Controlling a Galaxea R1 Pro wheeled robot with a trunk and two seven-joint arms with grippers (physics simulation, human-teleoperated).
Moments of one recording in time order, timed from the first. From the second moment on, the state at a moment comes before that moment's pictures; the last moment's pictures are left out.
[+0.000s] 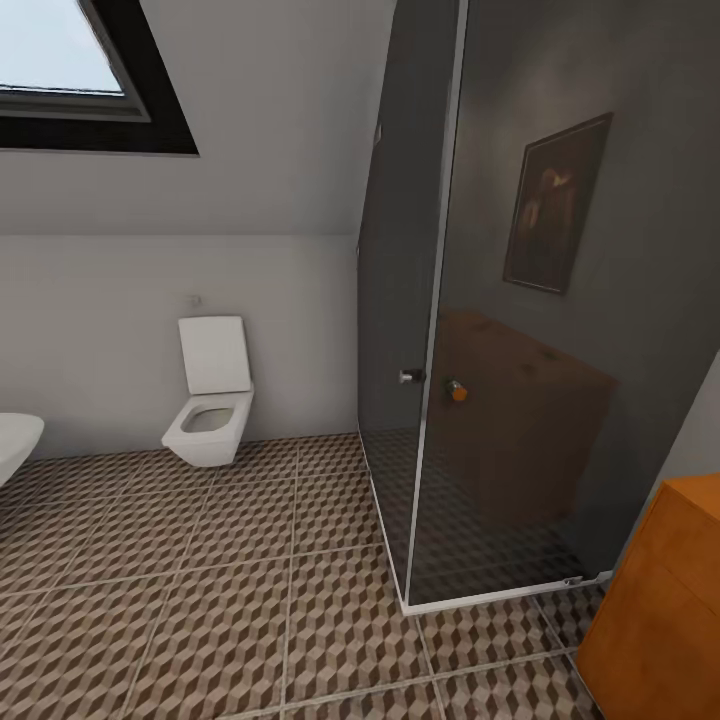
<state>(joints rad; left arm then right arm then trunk) 0.06 -0.09 0.00 -0.12 0.00 0.03 0.04 -0.08 0.03 0.01 -0.08 0.04 -0.13 0.00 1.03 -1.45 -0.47</state>
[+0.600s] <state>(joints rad) -0.04 -0.12 0.00 -0.96 0.00 0.42 0.15 -0.34 0.00 0.00 -0.51 0.06 0.12 -0.01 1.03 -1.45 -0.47</state>
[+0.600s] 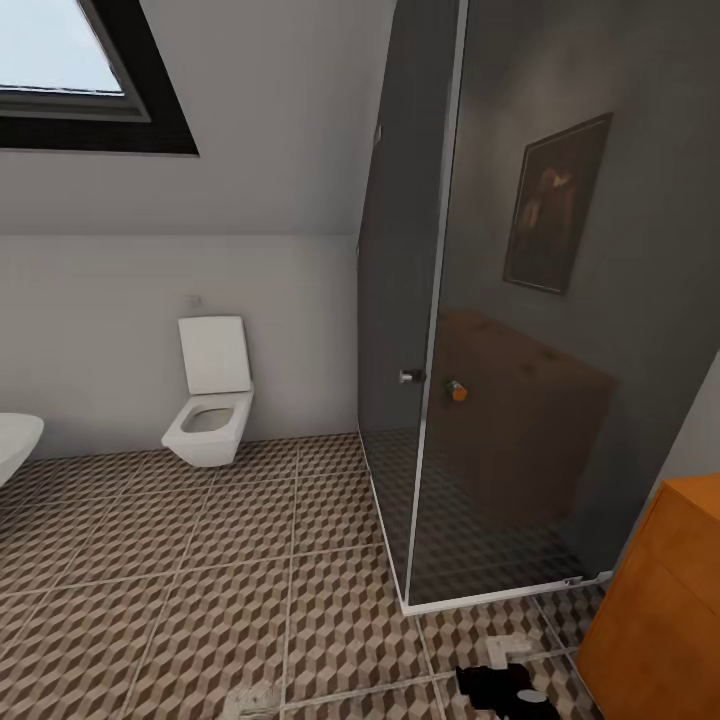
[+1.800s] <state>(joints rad) -0.07 -0.16 0.00 -0.94 -0.01 0.36 0.15 -0.36 -0.01 0.00 -0.34 0.05 -0.10 -0.01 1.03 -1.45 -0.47</state>
